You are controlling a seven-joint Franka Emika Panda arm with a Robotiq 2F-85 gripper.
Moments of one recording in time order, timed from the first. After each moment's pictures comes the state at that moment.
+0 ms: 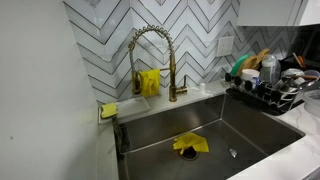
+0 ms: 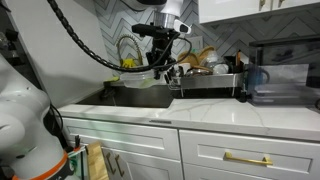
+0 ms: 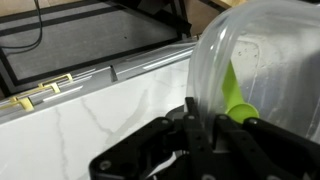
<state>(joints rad) -0.06 -0.24 -0.10 -2.11 0.13 1.63 -0.56</state>
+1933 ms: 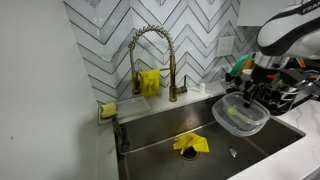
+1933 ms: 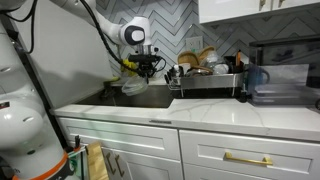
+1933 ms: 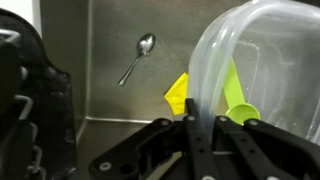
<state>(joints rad) 0.22 -0.04 0.18 -2.16 0.18 2.19 -0.56</state>
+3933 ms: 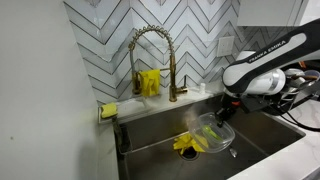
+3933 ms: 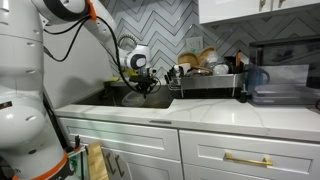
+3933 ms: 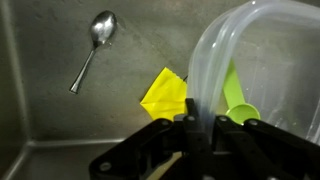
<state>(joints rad) 0.25 0.28 0.29 -2.10 0.16 2.42 -0.40</state>
